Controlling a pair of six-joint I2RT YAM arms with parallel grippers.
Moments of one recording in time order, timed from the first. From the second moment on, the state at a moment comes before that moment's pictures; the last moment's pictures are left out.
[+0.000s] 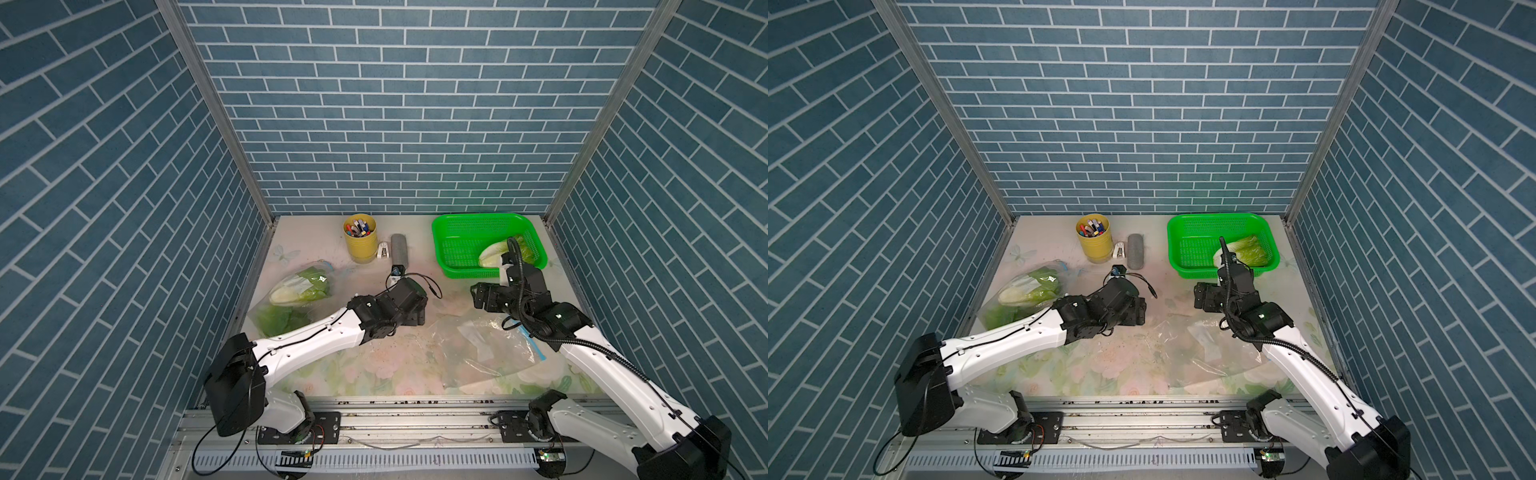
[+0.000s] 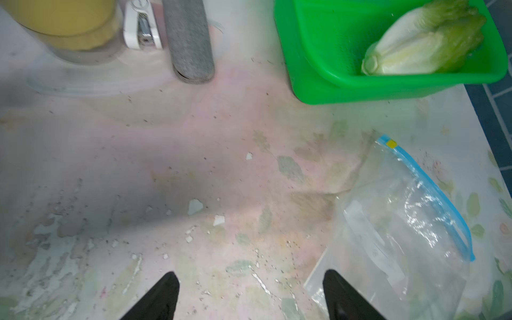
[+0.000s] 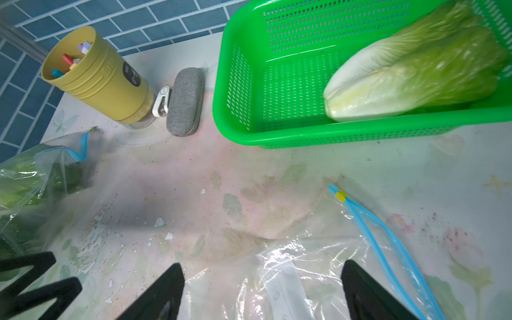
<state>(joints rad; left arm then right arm) -0.98 1.44 1.08 -0.55 -0.30 -0.77 0.51 0.97 0.85 -0.58 0.10 0.45</state>
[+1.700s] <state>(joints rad) -0.91 1.44 1.05 -0.72 -0.27 -0.57 0.39 1.06 0.78 -0.51 -0.04 0.52</state>
